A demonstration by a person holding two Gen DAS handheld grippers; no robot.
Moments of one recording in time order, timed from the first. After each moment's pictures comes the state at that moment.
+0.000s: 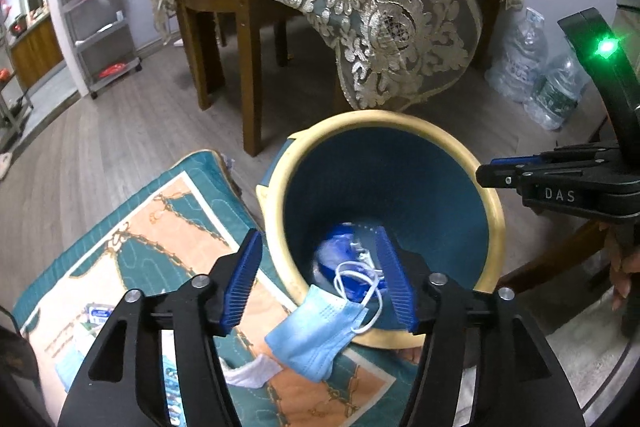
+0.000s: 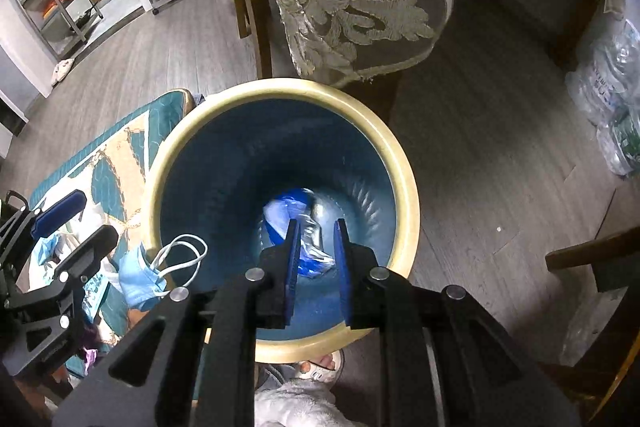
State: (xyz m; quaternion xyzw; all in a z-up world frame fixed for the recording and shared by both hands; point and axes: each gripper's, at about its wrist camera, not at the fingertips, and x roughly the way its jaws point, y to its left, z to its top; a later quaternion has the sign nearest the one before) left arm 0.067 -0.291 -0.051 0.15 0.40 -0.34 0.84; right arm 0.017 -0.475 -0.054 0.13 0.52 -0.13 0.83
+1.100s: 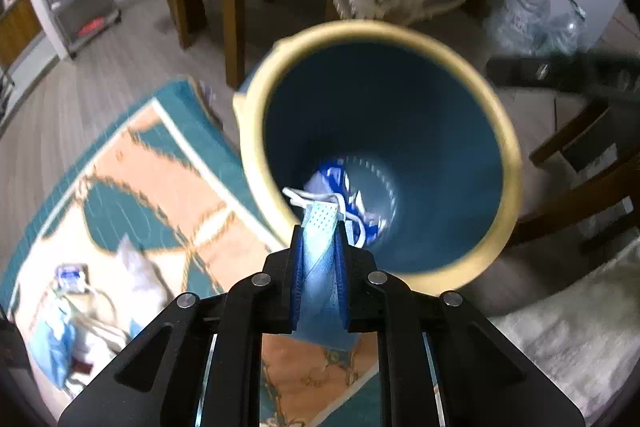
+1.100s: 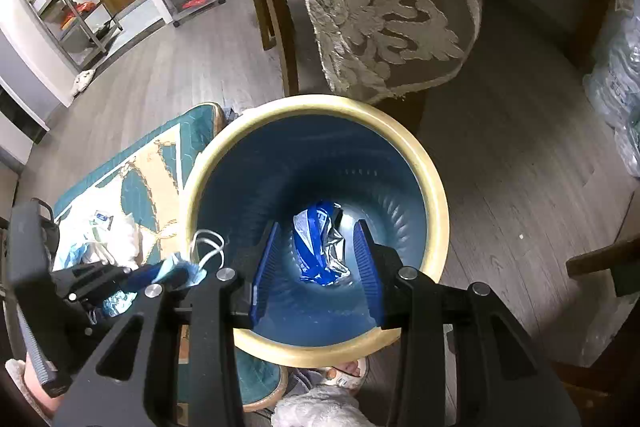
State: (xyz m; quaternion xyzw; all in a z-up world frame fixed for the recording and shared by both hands) left arm 0.068 -0.289 -0.091 0.17 0.48 -0.34 0.79; right arm 0.022 -0.463 -0.040 0.15 0.50 -0.09 0.85
